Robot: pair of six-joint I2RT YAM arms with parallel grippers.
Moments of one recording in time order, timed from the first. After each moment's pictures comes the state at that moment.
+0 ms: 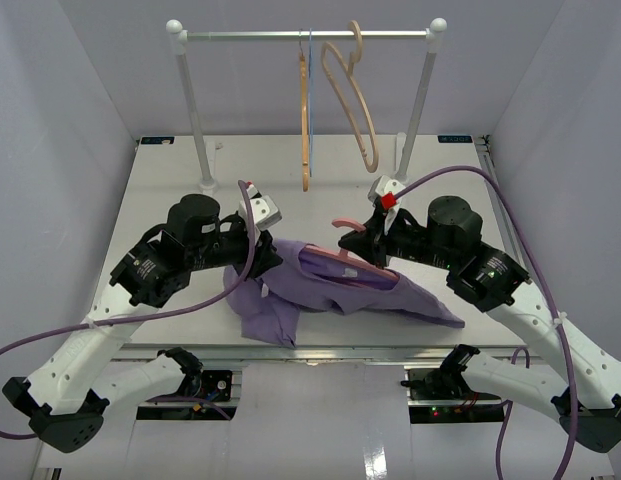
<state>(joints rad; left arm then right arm) -0.68 0.96 1.23 -0.76 0.35 0.12 0.79 0.92 1.10 -0.36 -0.39 -0.04</state>
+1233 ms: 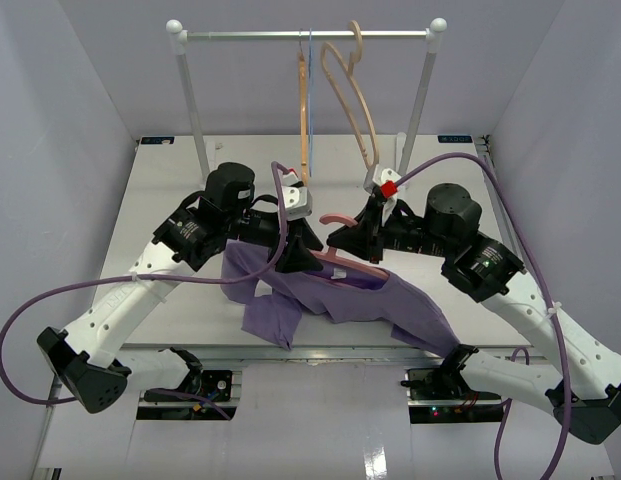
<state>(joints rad) -0.69 1.22 1.36 -0.60 0.90 0.24 0.78 0.99 1.17 -0.30 -0.56 0.03</state>
